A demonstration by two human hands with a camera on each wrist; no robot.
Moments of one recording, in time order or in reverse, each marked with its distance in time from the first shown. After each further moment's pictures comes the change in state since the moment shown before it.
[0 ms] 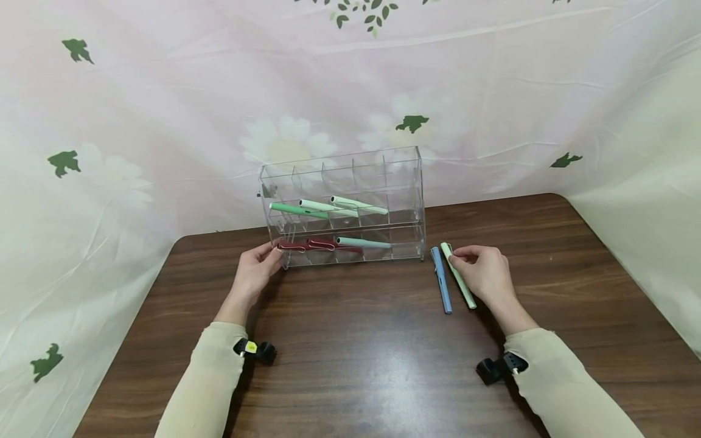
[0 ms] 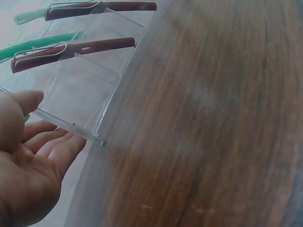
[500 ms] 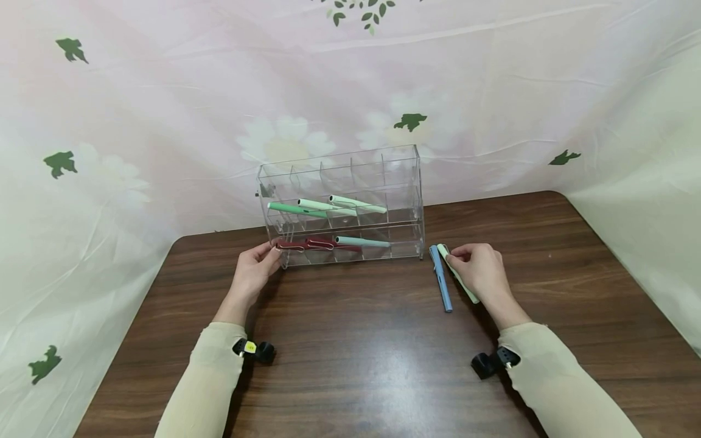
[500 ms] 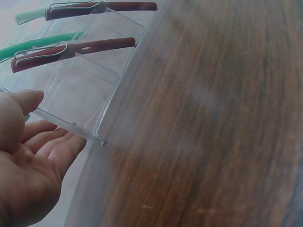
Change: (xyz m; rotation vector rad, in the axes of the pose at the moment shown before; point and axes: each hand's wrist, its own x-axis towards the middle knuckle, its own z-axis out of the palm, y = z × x) left_hand -0.001 0.001 0.000 0.016 -0.004 -0.013; right_hand 0.005 -0.005 0.001 -0.059 -0.044 -0.018
